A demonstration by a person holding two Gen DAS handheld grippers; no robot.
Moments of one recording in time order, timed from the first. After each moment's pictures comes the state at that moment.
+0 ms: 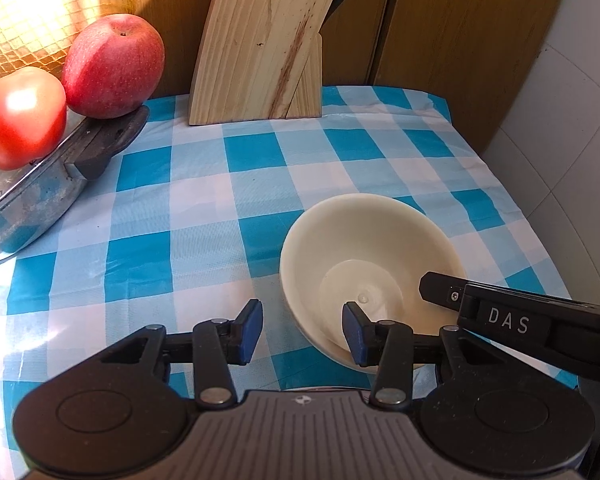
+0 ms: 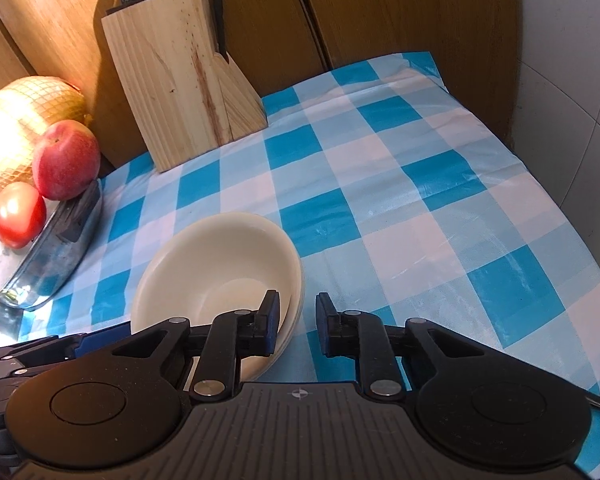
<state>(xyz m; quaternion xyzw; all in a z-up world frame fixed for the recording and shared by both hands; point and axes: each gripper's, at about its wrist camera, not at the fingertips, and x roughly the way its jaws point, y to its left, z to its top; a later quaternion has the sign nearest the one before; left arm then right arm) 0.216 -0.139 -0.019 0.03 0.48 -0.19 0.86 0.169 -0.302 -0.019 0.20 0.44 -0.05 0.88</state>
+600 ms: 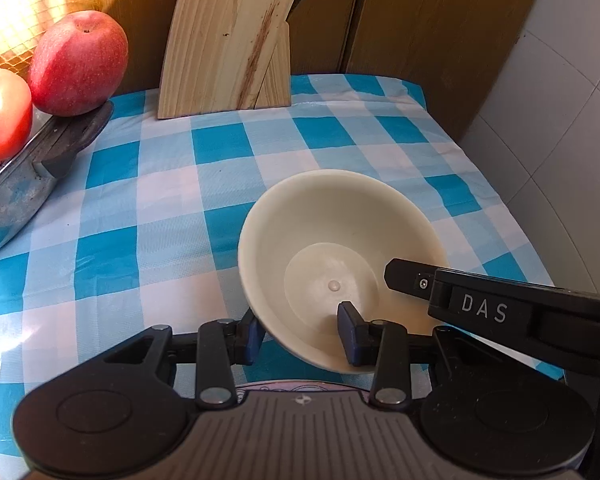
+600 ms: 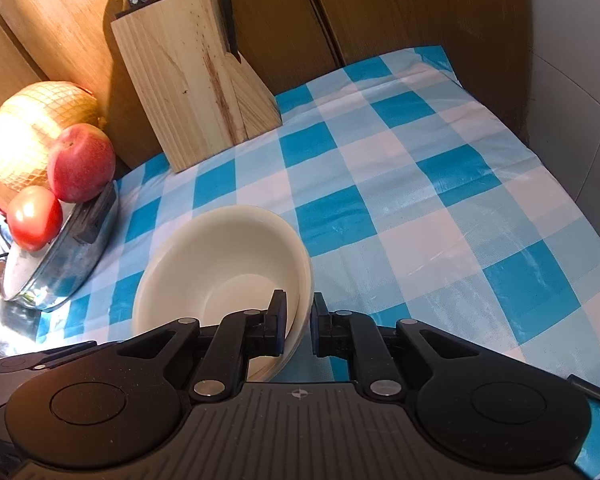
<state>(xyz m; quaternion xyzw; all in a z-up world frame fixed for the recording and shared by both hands) 0.208 -0.151 -0.018 0.03 0.48 -0.22 0.85 0.167 -0.304 -0.017 0.22 0.43 -0.03 0.88</state>
